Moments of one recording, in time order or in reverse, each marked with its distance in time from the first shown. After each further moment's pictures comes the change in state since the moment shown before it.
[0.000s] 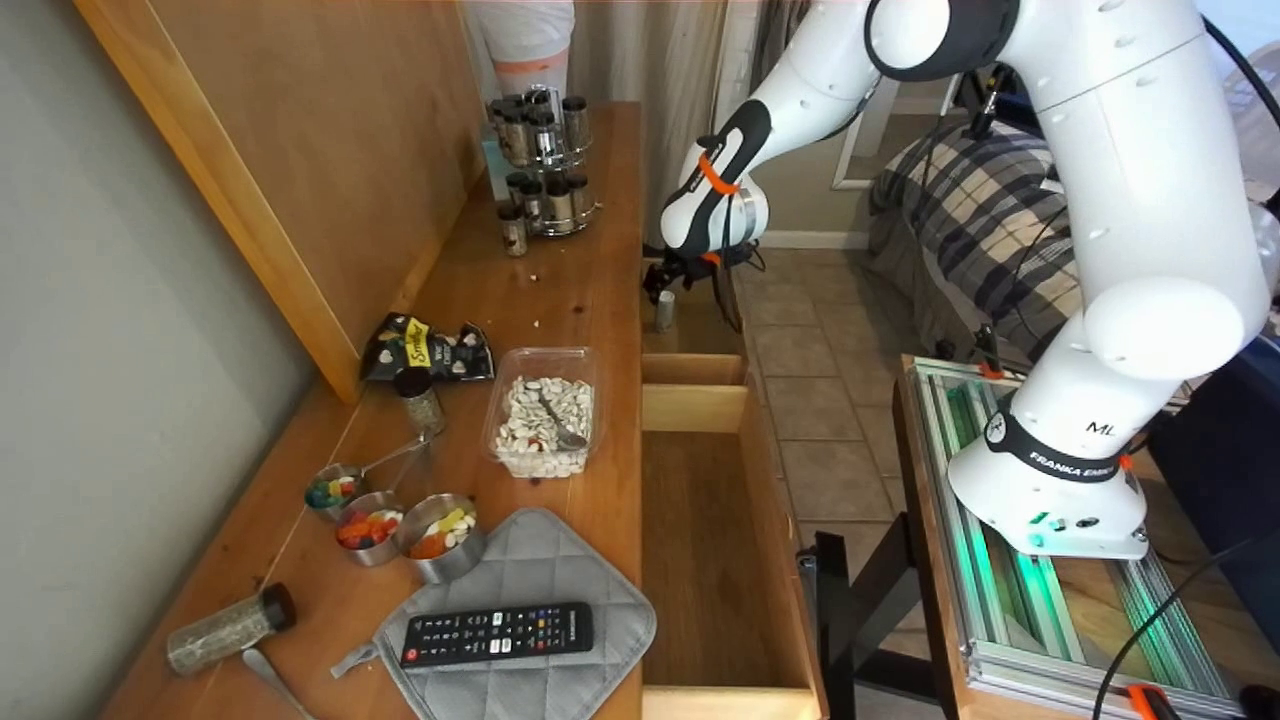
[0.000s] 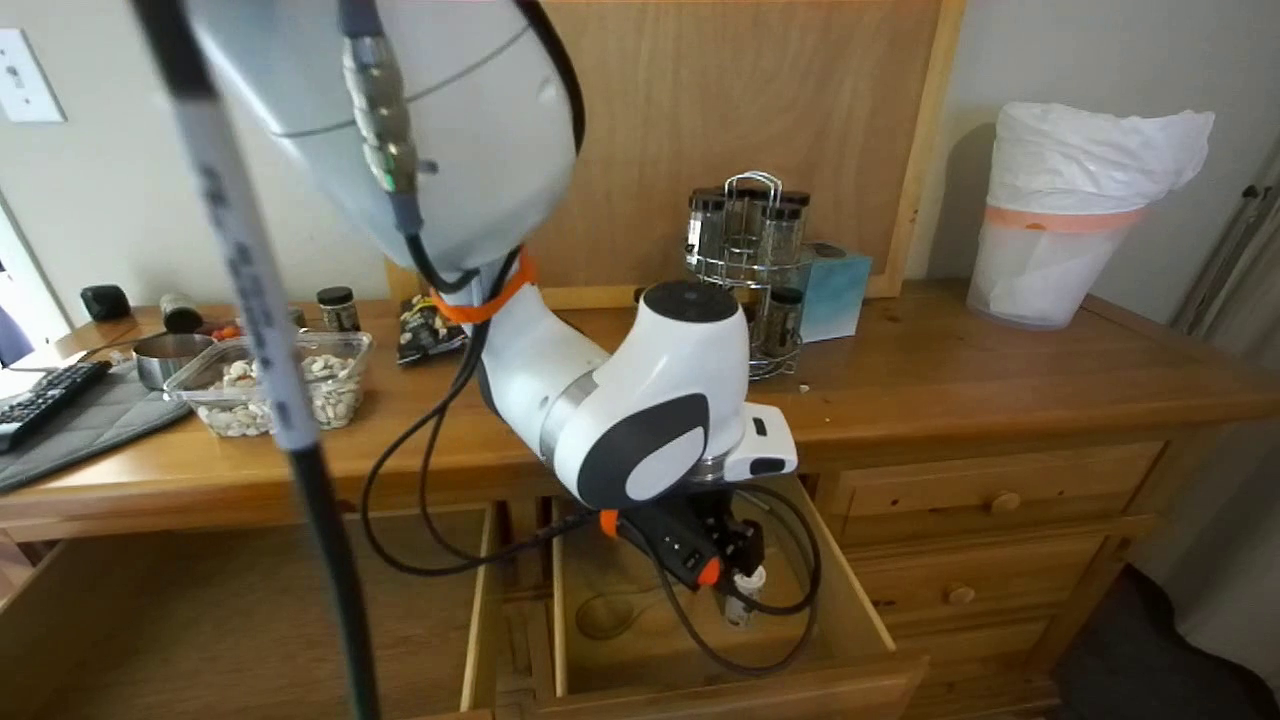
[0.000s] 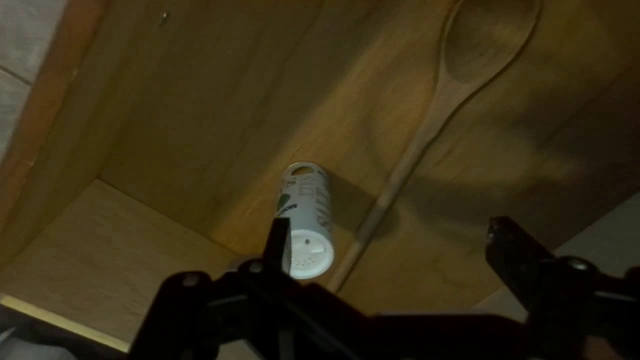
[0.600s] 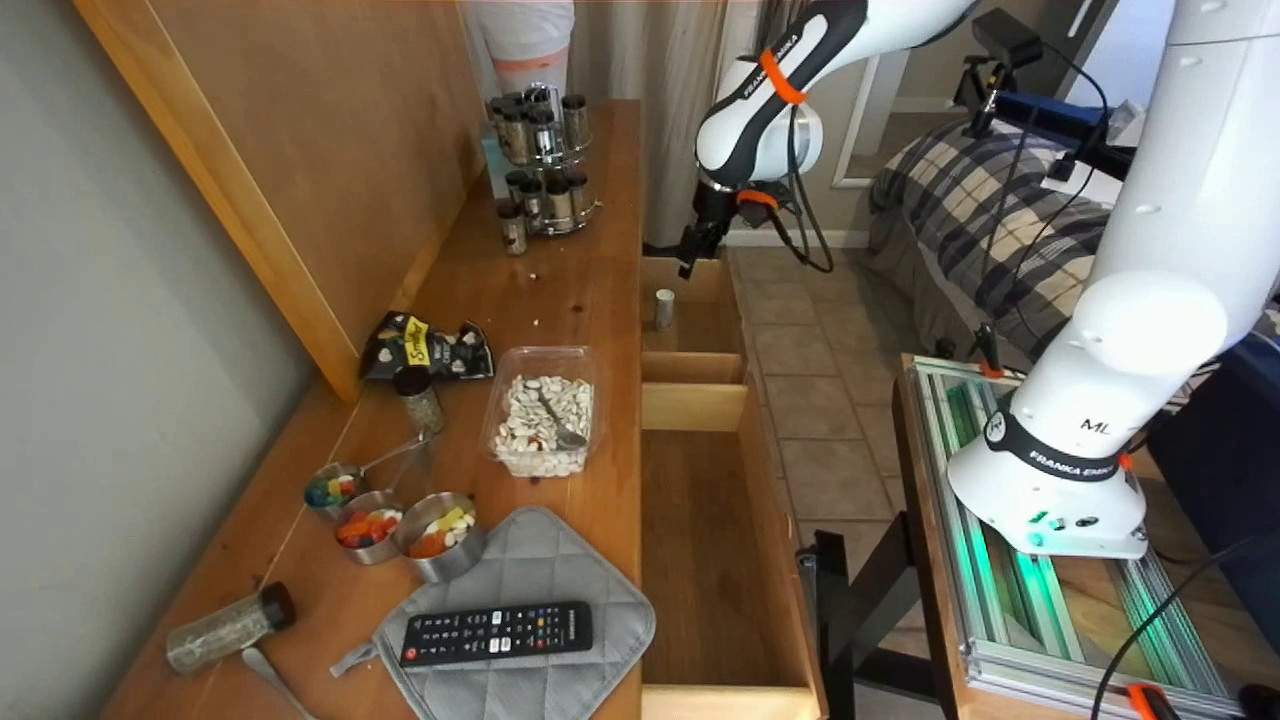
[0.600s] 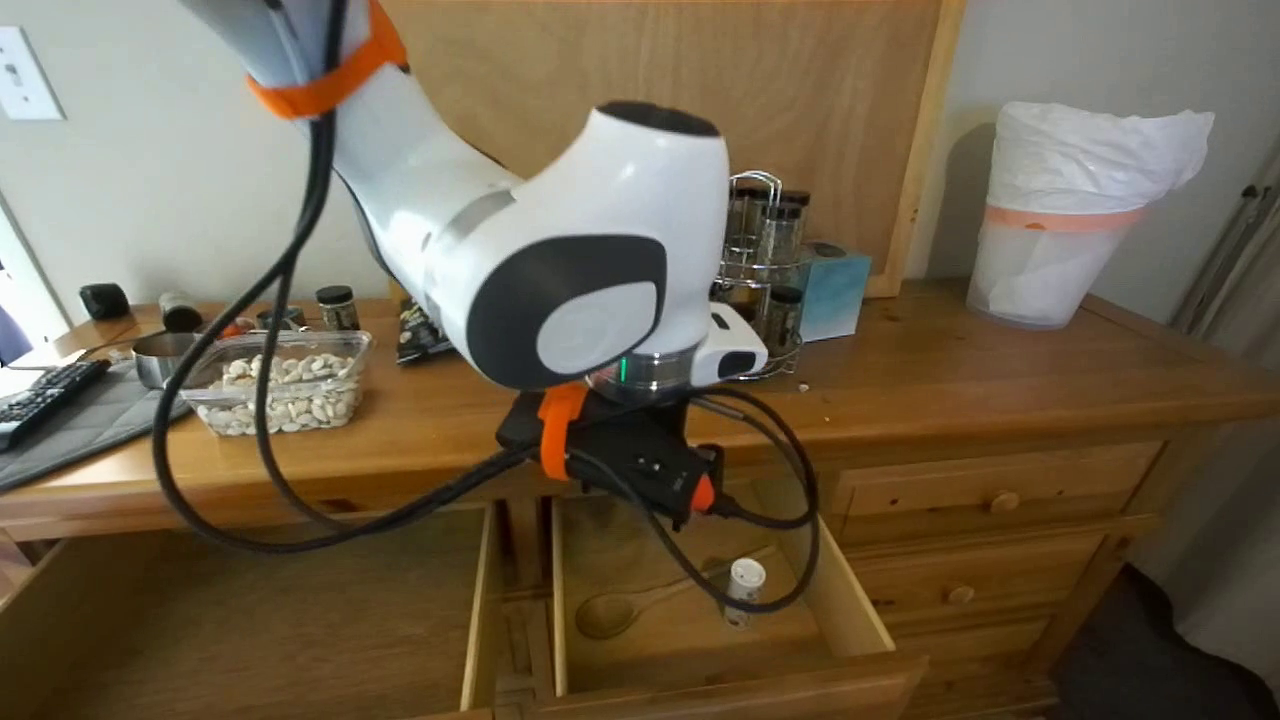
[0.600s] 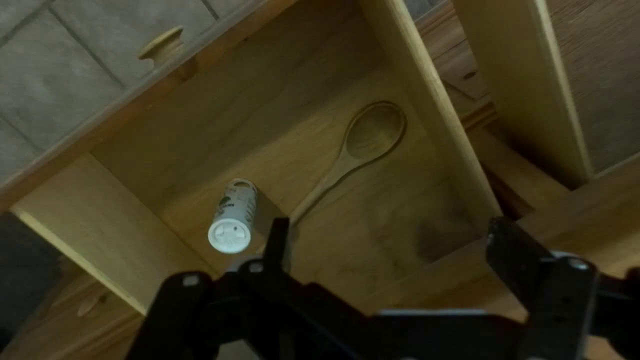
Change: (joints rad) arm -0.083 -0.438 0.095 -0.312 0.018 -0.224 -0.325
